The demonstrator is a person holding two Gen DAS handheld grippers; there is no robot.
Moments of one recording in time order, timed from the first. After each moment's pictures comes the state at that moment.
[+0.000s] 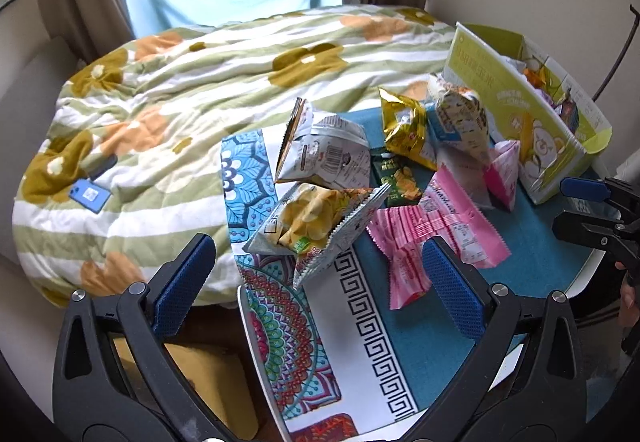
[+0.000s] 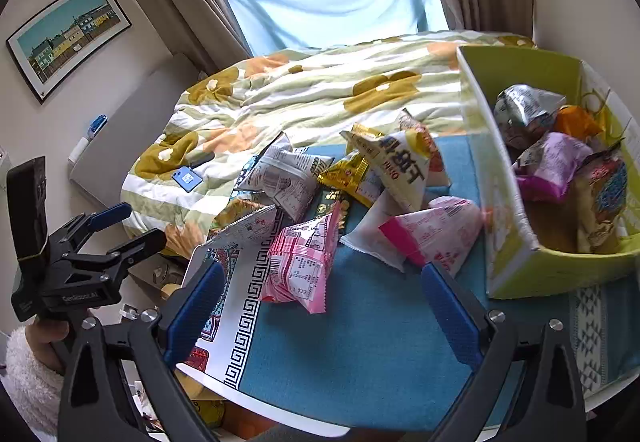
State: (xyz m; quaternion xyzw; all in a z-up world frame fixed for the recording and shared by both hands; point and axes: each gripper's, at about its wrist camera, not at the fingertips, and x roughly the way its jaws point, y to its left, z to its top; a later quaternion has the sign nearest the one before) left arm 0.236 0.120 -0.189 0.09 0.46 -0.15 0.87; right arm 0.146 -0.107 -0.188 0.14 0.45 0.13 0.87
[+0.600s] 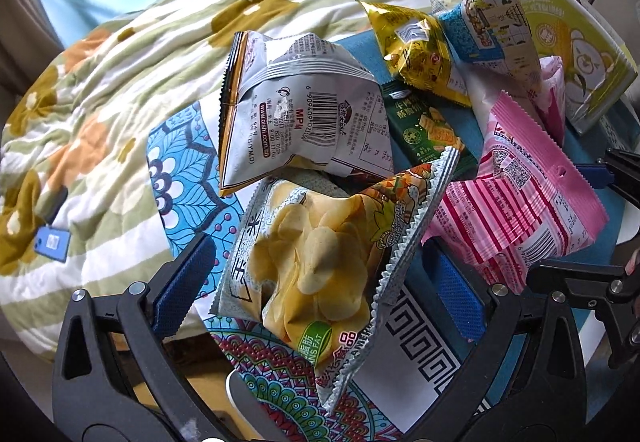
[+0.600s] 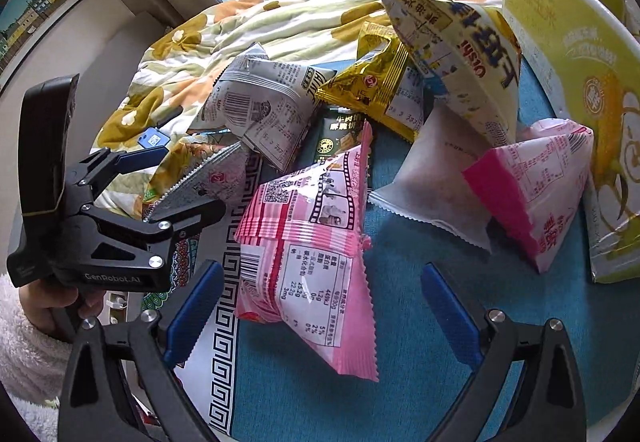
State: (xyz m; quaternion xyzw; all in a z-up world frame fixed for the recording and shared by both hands) left arm 0.309 0.091 -0.291 0.18 0.52 -0.24 0.80; right arm 0.202 -0.048 -0.279 0.14 0.54 0.11 0.82
